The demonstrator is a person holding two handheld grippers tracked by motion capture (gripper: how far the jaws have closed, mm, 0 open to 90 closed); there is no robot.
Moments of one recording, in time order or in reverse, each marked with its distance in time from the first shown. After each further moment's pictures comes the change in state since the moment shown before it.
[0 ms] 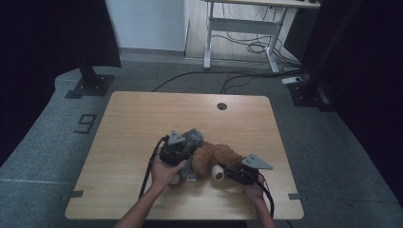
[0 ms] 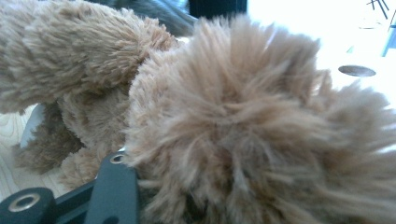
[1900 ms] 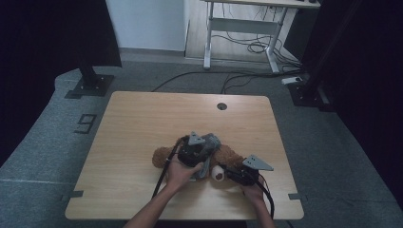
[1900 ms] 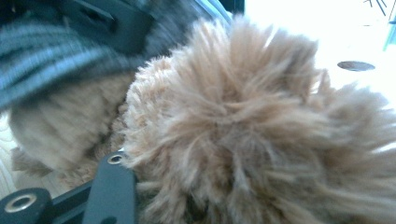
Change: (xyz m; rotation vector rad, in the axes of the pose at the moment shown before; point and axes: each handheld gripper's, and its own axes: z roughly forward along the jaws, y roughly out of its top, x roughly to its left) left arm -0.037 0.022 0.028 0.036 -0.076 0.053; right arm -0.001 -0.005 0.000 -0.014 -0.003 0.032
